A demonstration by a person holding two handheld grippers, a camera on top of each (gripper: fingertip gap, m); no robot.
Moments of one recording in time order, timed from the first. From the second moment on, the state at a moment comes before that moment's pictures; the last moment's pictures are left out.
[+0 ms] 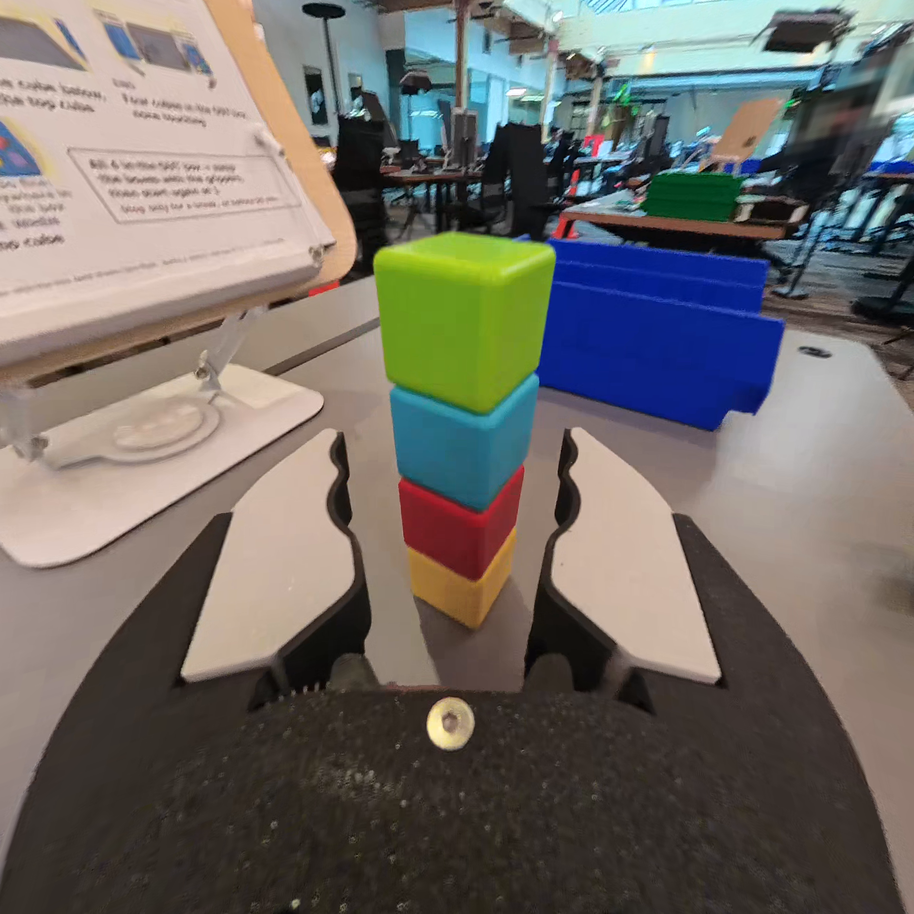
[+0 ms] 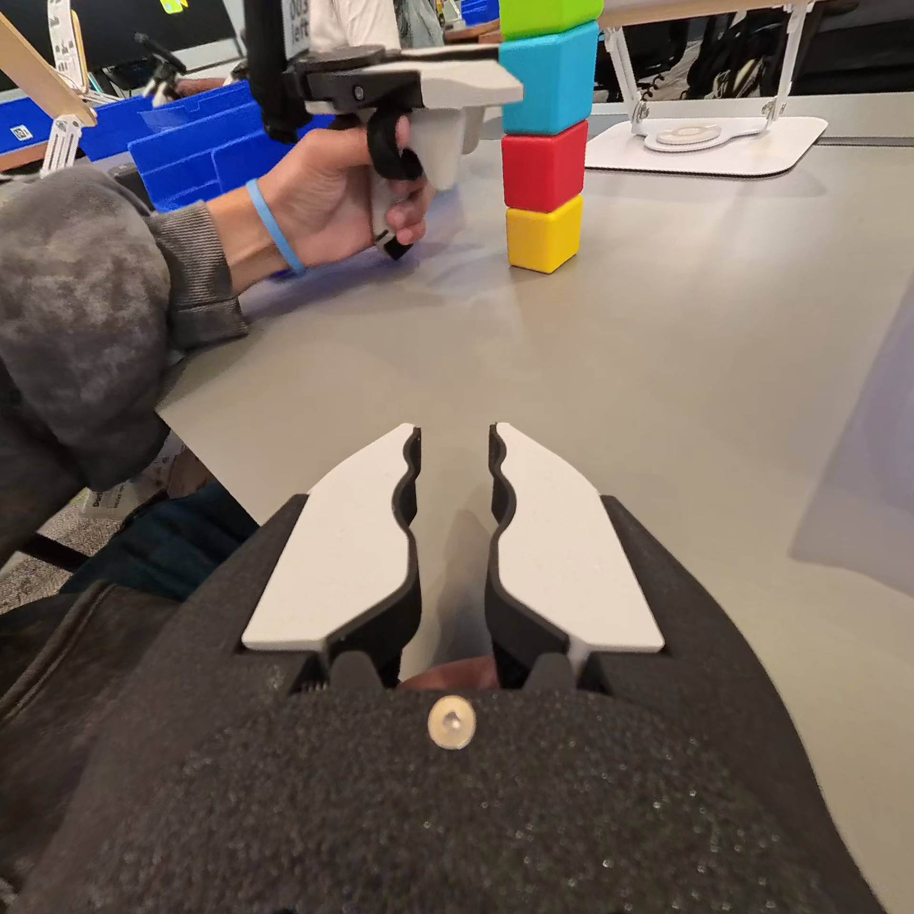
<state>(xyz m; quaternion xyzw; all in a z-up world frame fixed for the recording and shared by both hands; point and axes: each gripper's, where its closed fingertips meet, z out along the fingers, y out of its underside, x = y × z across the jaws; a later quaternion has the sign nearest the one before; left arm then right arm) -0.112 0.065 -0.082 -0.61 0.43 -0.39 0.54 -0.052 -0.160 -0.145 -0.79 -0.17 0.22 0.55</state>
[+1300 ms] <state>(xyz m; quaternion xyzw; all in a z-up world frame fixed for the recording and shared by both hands) -0.081 0.048 -0.089 -0.53 0.52 -0.50 0.44 -0.088 0.056 -0.031 -0.79 -0.57 -0.01 0.23</state>
